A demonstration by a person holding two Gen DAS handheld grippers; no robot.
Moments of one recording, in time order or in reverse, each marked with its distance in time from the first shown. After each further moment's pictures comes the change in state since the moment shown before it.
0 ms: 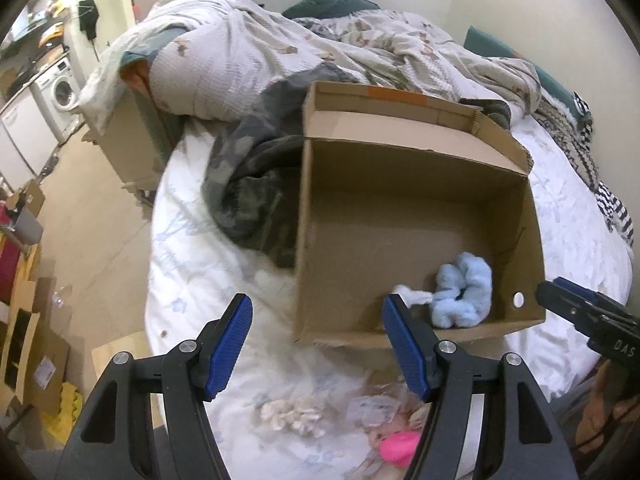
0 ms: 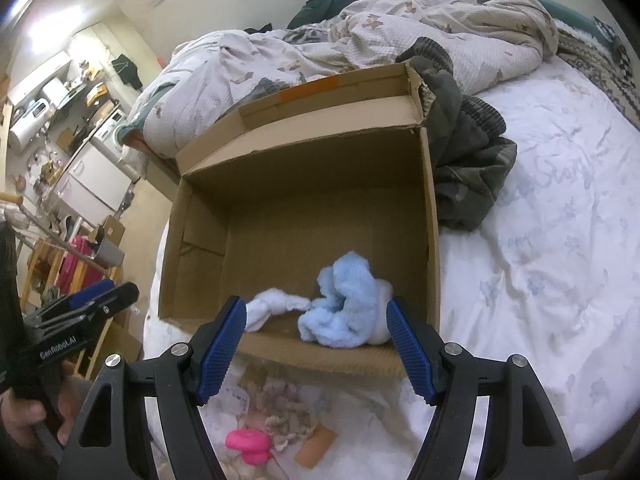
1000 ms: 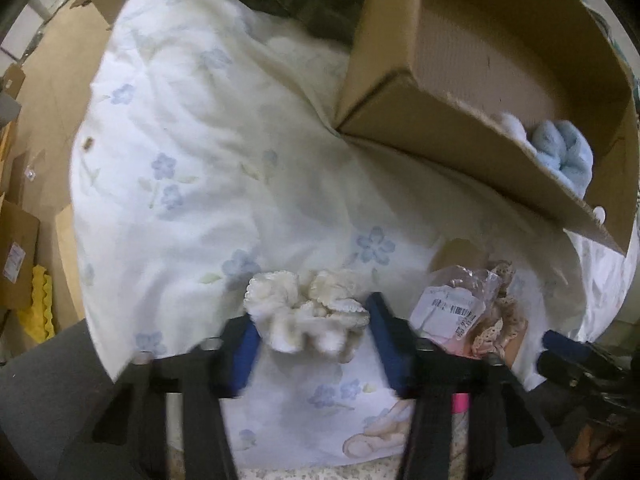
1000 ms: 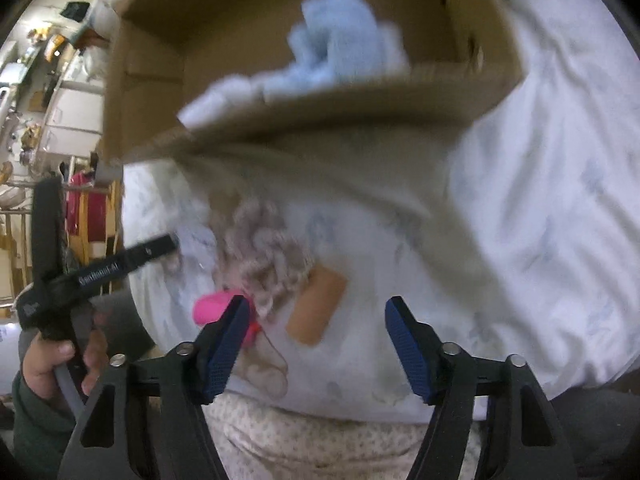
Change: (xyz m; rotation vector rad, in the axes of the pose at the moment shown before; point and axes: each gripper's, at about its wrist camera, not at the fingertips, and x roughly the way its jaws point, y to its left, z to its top) left arm 0.127 0.022 -0.092 -0.165 0.552 -0.056; right arm 0.077 -0.020 -0.098 0.133 0.558 0.066
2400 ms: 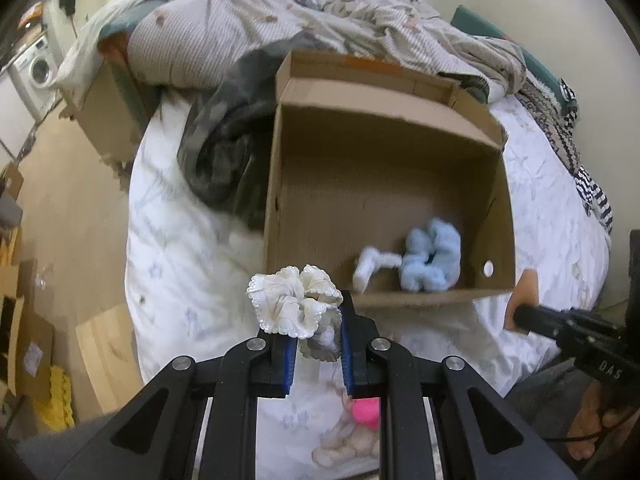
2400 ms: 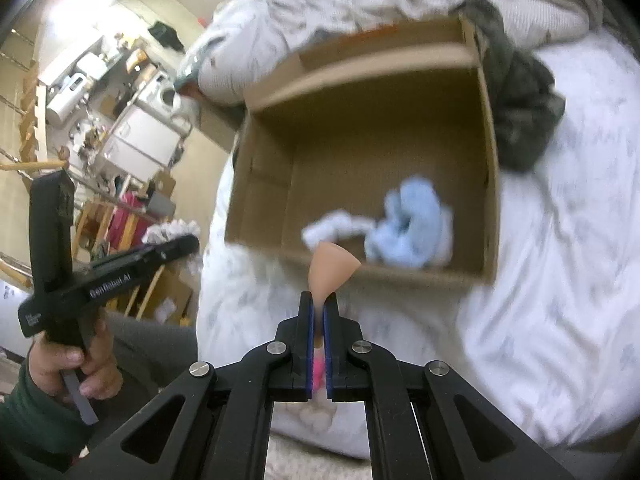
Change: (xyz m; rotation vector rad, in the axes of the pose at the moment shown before) left arm -0.162 -0.054 0.000 0.194 -0.414 -0.034; right arm -0.120 0.046 0.006 -0.212 -0.384 0.109
